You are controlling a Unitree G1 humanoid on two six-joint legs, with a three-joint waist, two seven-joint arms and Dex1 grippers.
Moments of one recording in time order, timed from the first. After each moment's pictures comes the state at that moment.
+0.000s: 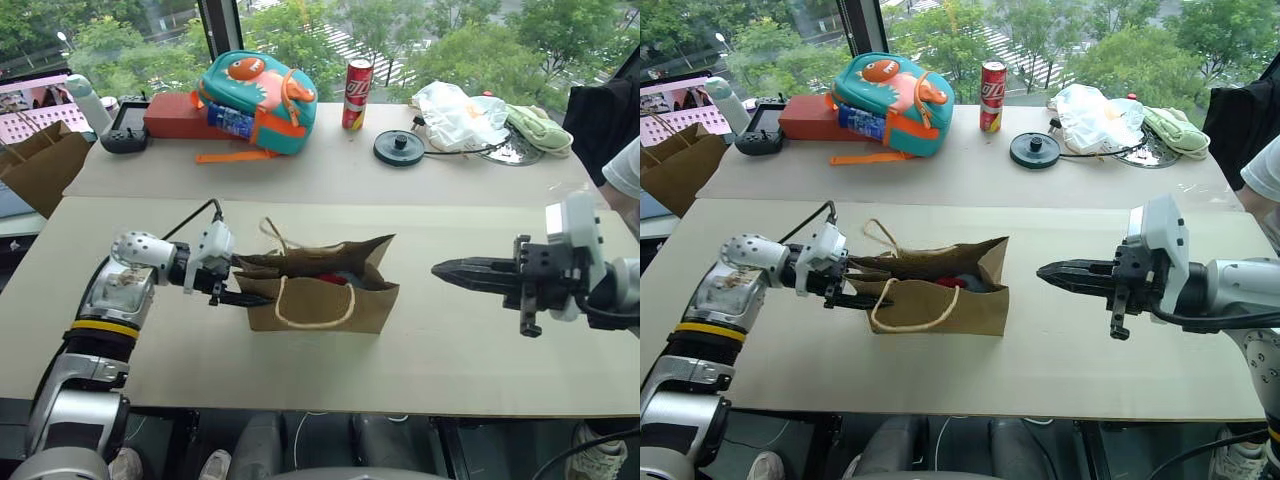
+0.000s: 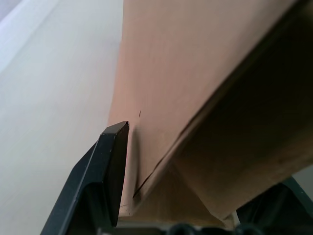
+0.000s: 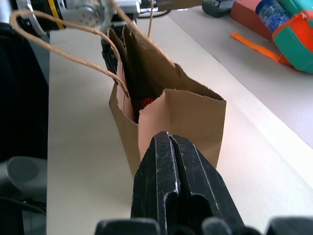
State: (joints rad) left arm -0.57 0.74 -0.10 0.24 -0.33 0.18 -1.54; right arm -0.15 -0.98 -0.34 -0.54 0.80 0.68 1.06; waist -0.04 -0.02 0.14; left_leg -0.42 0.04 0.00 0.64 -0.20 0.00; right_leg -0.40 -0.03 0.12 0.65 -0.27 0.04
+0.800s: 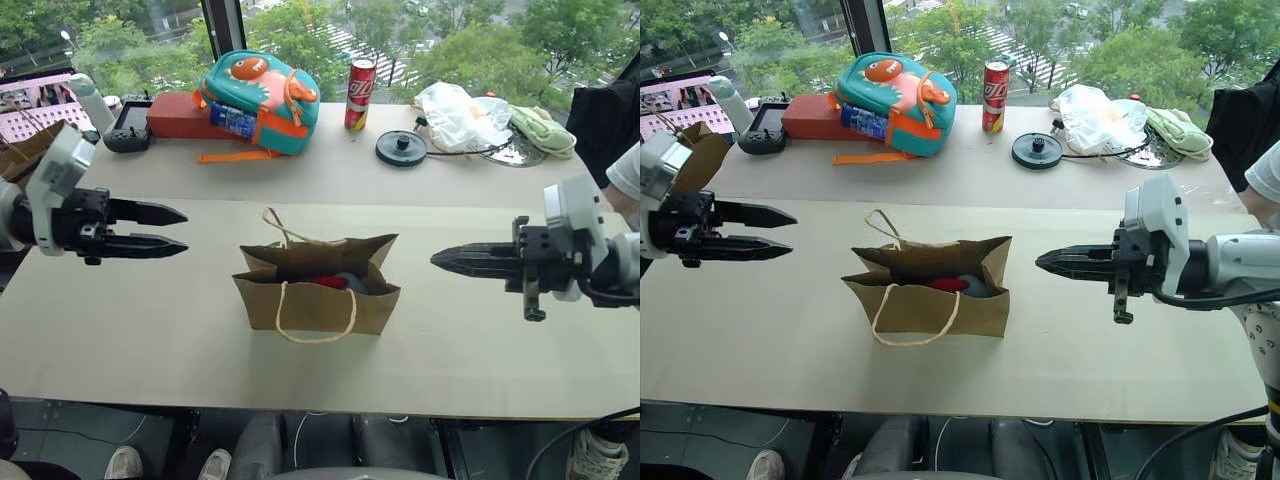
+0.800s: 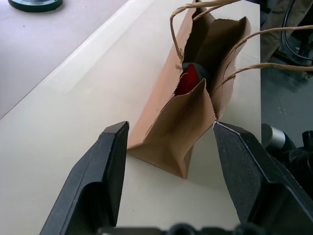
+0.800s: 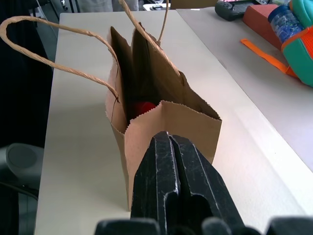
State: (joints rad) left arm -0.59 1.13 0.14 0.13 -0.59 0.66 -1.60; right arm -0.29 -1.01 -0.28 -0.46 0.77 0.66 1.14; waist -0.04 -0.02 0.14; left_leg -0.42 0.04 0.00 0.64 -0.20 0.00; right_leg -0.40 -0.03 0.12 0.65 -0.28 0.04
